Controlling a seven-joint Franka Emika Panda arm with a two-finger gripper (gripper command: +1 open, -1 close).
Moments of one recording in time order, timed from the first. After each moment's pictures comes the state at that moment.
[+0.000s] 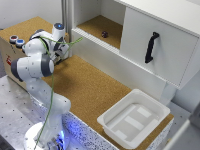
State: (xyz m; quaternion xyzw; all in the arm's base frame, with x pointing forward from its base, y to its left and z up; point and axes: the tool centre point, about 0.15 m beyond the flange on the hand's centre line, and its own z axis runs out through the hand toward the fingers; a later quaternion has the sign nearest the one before) arm 0.337 0.355 0.311 -0.98 -0.04 -0.05 0.19
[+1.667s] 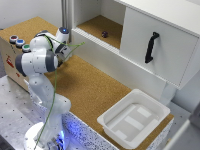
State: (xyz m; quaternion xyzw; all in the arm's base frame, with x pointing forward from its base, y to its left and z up) arm 0.340 0.355 0.302 -0.98 -0.03 -0.04 0.20
